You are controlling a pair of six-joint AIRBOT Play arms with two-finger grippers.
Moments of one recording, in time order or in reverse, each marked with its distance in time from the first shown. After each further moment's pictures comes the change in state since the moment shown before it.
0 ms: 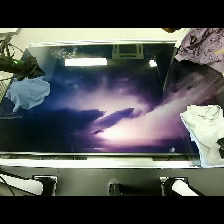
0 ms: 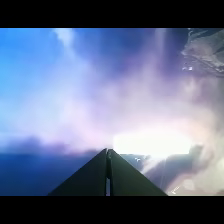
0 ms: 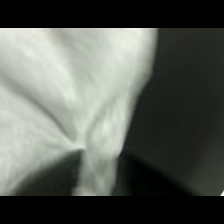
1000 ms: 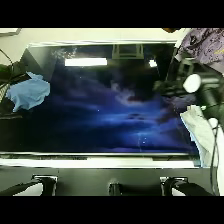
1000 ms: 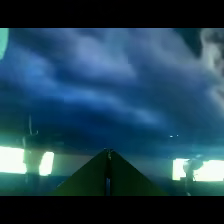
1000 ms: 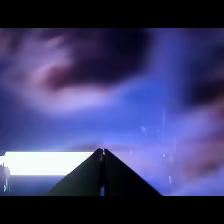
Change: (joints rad) left arm -0.088 0.426 -0.298 0.257 0.033 0.016; right arm 0.883 -0.029 0.368 0.498 -0.432 -0.346
